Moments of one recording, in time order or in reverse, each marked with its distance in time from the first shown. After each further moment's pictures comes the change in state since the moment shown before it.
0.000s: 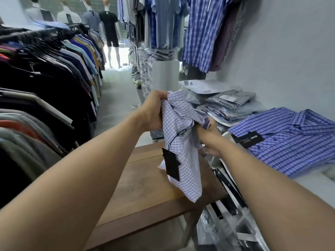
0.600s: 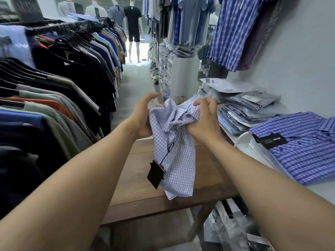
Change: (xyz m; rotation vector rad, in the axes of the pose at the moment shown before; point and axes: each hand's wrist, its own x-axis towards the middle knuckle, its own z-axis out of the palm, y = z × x) left_hand -0.084 -0.021 -0.086 -0.103 0.208 -0.009; right_hand -0.036 -0.022 0.088 -0.622 0.218 -0.814
